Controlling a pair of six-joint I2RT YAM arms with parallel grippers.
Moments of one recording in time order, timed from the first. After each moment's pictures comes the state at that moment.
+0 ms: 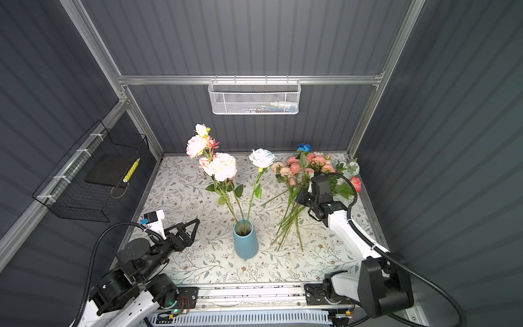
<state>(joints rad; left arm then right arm) -0.73 0.21 0.56 -0.59 -0.22 -0.74 0.21 1.19 0.79 -0.25 -0.10 0.53</state>
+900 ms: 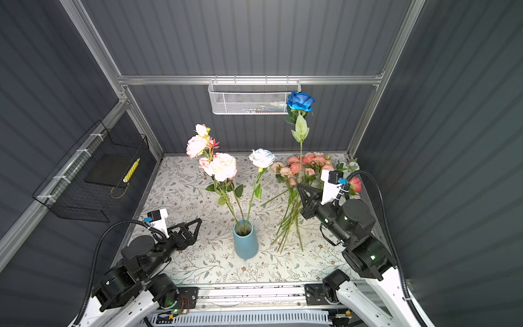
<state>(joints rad) -0.73 0.26 0.56 -0.59 -0.23 -0.74 0.56 0.62 0.96 -0.34 -0.06 0.42</state>
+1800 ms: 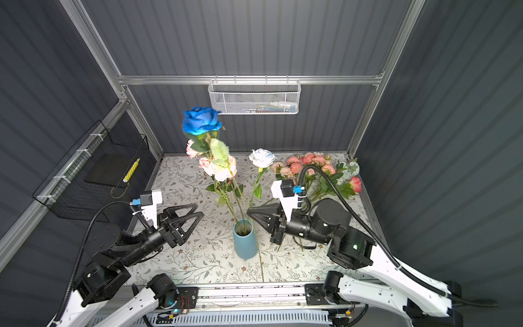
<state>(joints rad) -0.73 0.48 0.85 -0.30 0.29 -0.60 1.10 0.84 1.05 -0.15 -0.23 0.33</state>
